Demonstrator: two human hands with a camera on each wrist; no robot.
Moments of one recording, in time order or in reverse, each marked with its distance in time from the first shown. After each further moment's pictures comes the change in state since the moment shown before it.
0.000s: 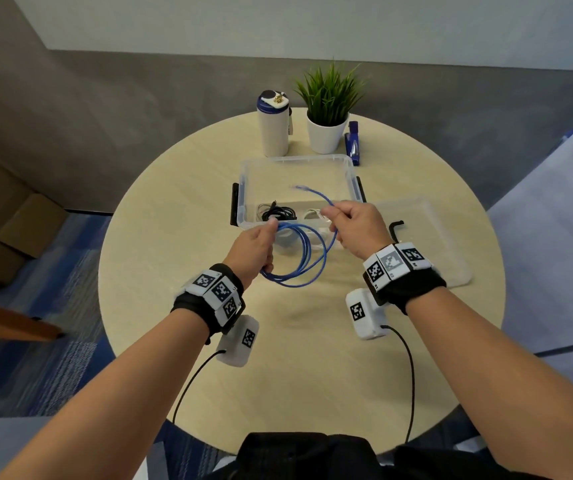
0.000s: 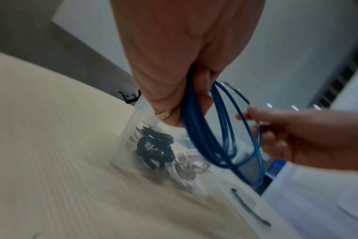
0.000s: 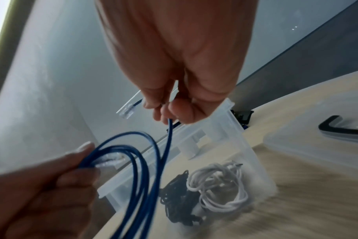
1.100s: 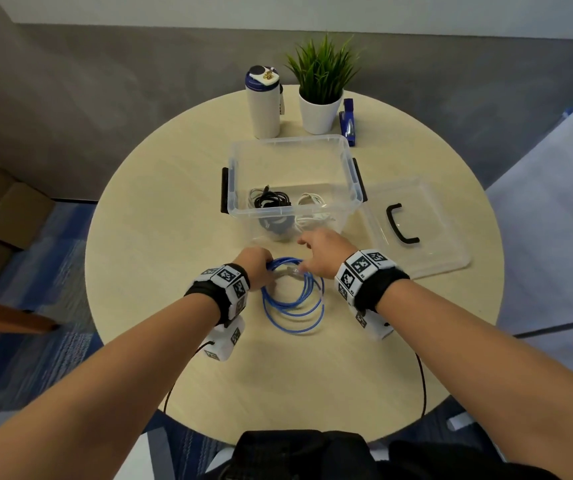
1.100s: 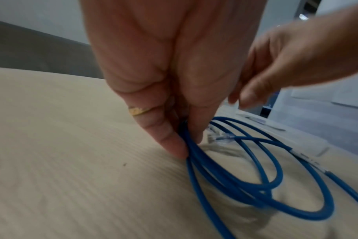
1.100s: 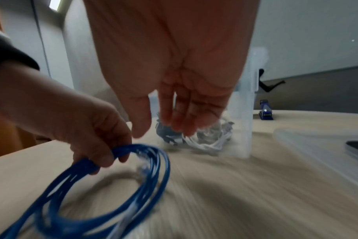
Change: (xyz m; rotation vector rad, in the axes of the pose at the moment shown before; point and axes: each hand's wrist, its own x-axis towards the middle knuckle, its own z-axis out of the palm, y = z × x) left_hand 0.031 -0.051 0.001 1.227 -0.294 -0.062; right_hand -0.011 0.031 0.040 -0.778 -0.495 -0.041
